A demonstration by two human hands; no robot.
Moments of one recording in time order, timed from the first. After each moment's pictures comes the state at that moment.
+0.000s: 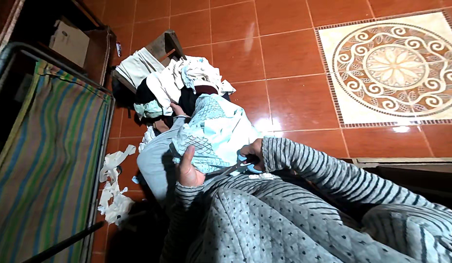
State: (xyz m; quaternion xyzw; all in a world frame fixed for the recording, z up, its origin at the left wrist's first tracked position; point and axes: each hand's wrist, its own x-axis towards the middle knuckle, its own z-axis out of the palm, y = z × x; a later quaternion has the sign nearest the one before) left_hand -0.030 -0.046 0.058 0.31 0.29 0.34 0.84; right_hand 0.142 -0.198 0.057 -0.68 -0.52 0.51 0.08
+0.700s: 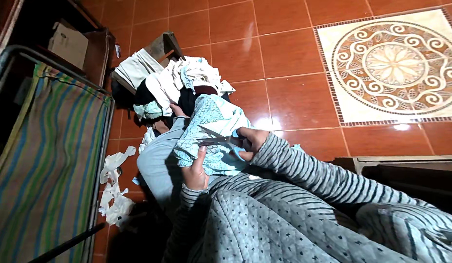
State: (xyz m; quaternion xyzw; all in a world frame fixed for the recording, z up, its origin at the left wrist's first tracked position) left_hand -0.026 -0.059 0.052 0.42 0.34 0.34 0.77; right_hand 0.123 -0.196 0.054 -0.79 -0.42 0.28 0.35
